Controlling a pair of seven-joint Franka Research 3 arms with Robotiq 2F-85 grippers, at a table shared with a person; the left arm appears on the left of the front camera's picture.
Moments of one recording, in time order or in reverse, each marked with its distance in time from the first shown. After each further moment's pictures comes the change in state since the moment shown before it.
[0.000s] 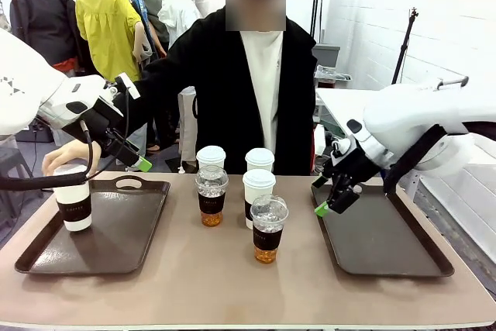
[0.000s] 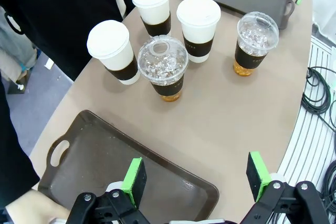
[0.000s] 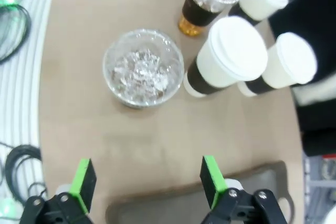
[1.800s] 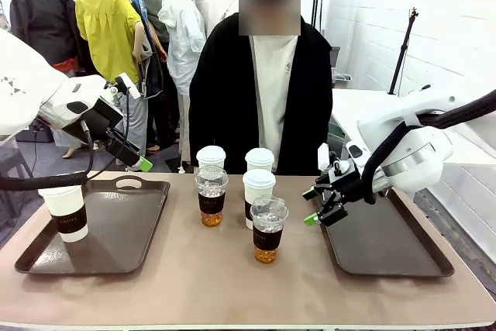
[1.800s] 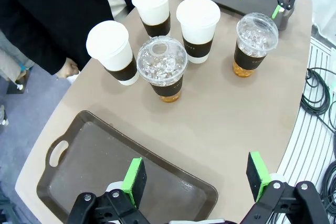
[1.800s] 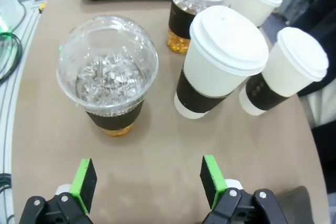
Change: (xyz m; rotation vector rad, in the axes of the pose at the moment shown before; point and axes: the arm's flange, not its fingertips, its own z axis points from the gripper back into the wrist) left arm 0.000 -0.001 -0.001 -0.003 -0.003 0.004; right arm -0.064 -0.036 -0.069 0.036 -0.231 -0.030
